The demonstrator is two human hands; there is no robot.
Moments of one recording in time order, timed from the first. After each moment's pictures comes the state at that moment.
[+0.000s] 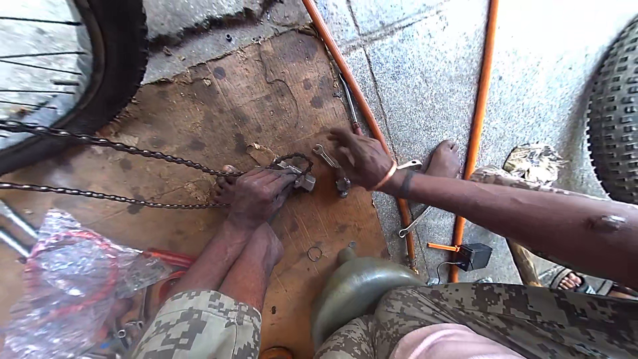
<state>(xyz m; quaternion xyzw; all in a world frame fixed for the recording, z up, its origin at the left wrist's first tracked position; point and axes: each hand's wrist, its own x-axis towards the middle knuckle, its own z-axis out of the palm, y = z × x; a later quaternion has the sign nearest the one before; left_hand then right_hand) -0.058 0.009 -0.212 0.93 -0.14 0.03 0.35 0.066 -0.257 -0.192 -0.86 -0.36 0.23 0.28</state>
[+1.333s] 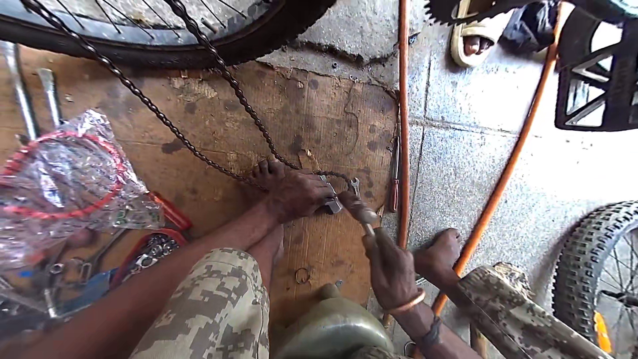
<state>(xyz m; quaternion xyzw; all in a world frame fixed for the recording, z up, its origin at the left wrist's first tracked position) -0.058 0.007 -0.221 0.90 -0.15 0.06 0.39 -0.033 -0.242 -0.109 -0.90 -0.25 0.22 0.28</state>
